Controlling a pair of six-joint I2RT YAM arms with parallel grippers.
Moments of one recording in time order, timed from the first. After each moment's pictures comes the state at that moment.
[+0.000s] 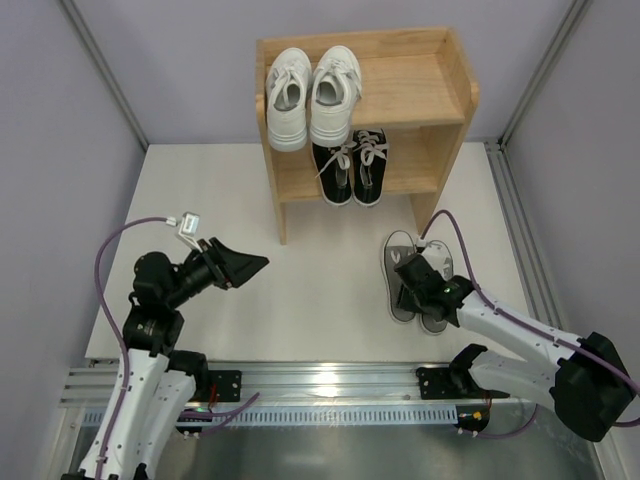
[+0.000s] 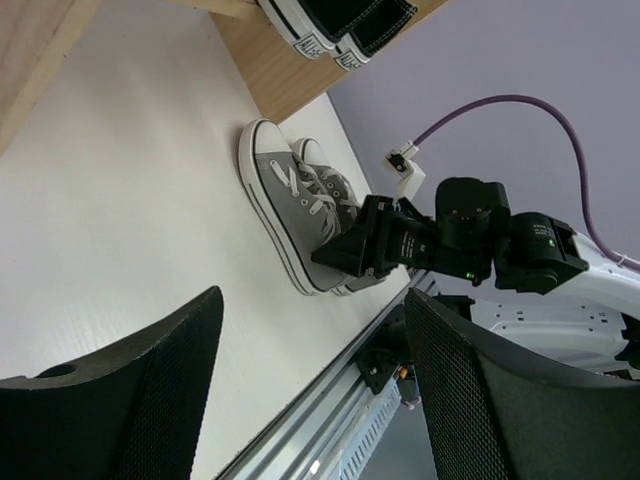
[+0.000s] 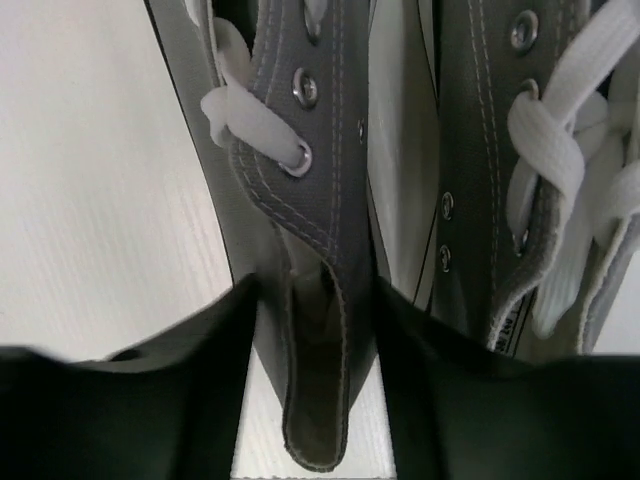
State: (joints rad) left arm -0.13 0.52 0.56 -0.17 0.69 -0.78; right arm 0.67 1.02 0.54 -0.58 0.34 0.80
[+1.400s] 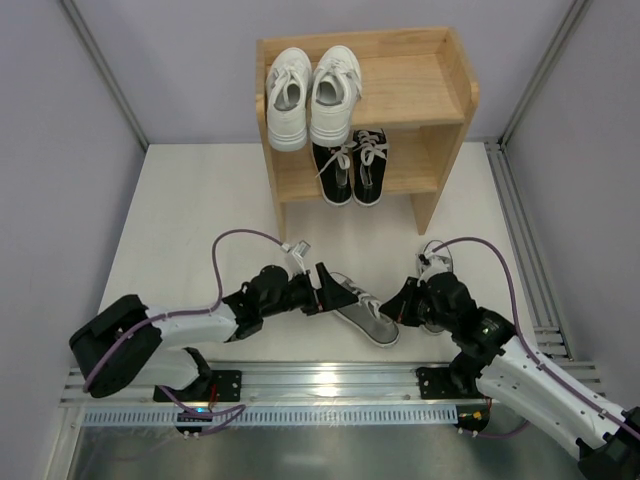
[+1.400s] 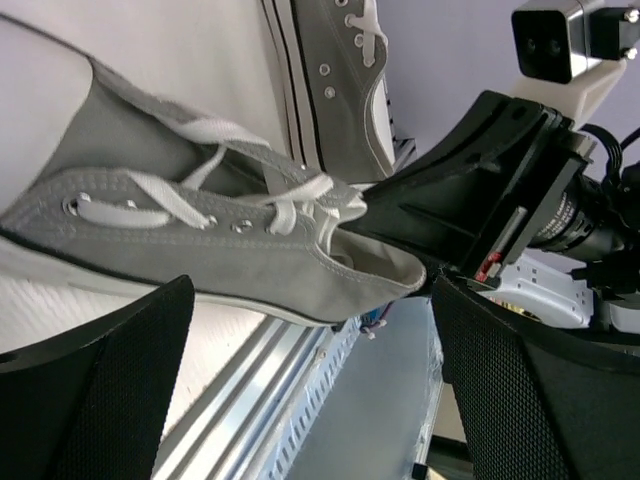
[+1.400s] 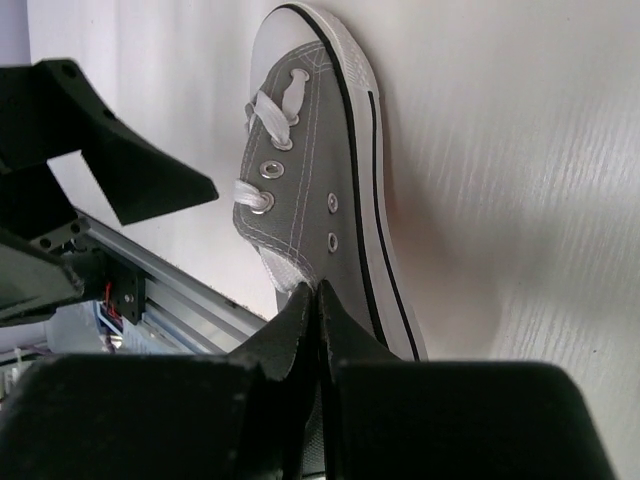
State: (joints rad) left arm -0.92 1.33 0.42 0.63 0.24 -1.10; right arm 0.69 0.55 0.38 -0.42 -0.09 0.83
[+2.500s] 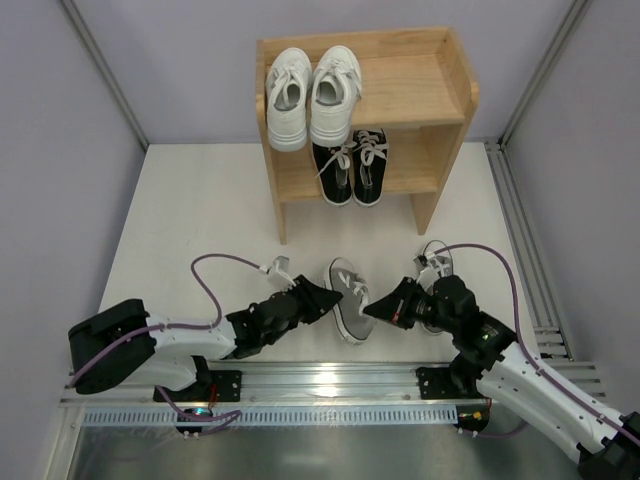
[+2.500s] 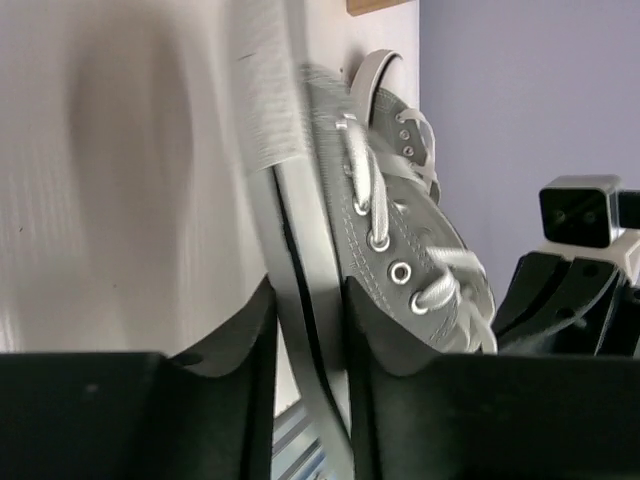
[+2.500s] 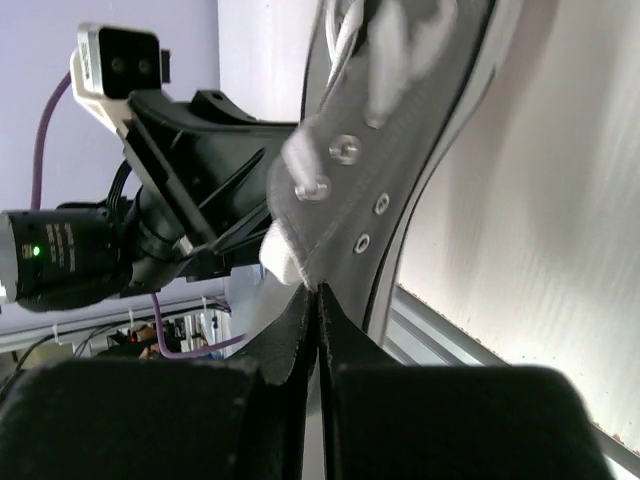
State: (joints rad) left arm -1.15 1.27 0.34 0.59 -0.41 -1.31; right arm 0.69 0.48 0.29 -0.21 -0.29 1.15
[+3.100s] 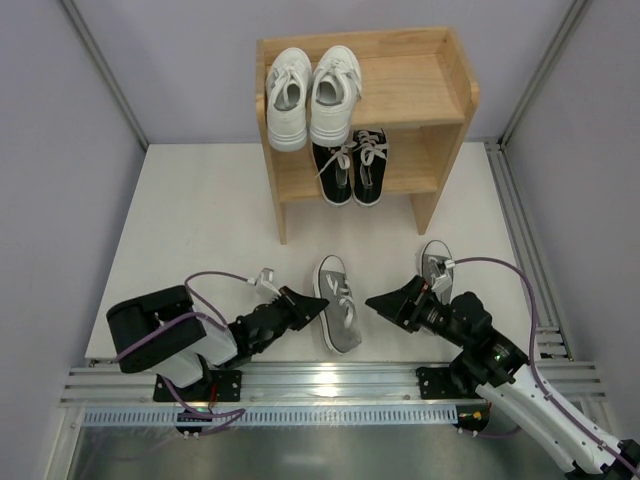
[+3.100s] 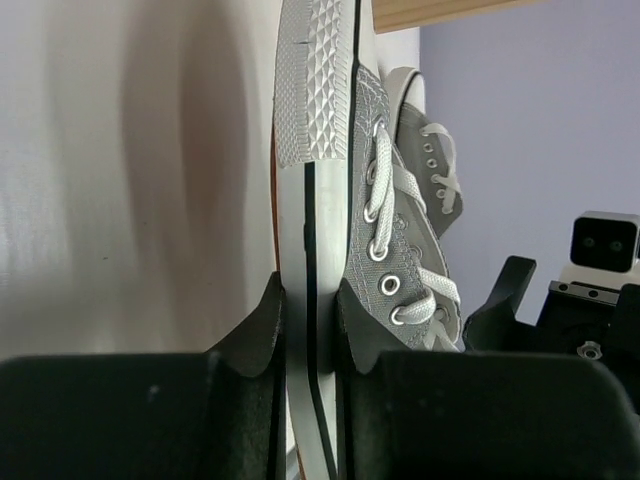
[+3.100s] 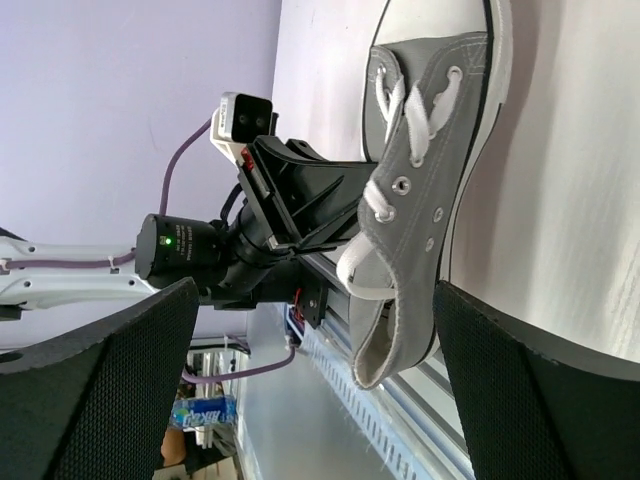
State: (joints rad) left arm -1.09 1.48 0.12 1.11 -0.38 -1.33; right arm 0.69 0.21 0.20 -0.21 -0.20 1.19
